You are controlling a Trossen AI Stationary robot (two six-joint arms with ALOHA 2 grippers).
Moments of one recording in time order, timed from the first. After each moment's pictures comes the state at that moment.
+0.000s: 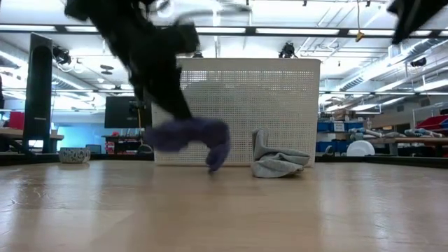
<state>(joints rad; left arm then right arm) -0.26 1.59 0.94 -0.27 -0.38 -0.52 0.68 1.22 1.09 -1.11 0.48 0.85</state>
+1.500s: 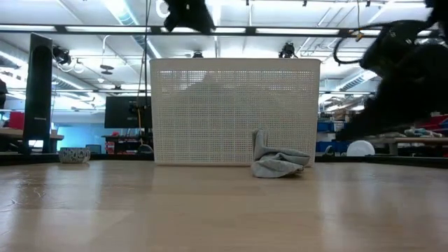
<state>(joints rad) 0.20 1.41 1.45 -0.59 -0.26 -0.14 0.57 1.44 0.33 0.48 0.70 0.58</state>
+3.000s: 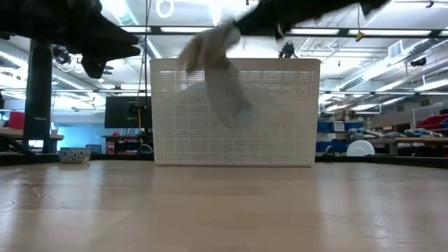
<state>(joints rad) -0.35 0.68 0.27 0.28 -0.57 -0.34 0.18 1.46 0.88 0.39 0.39 -0.18</state>
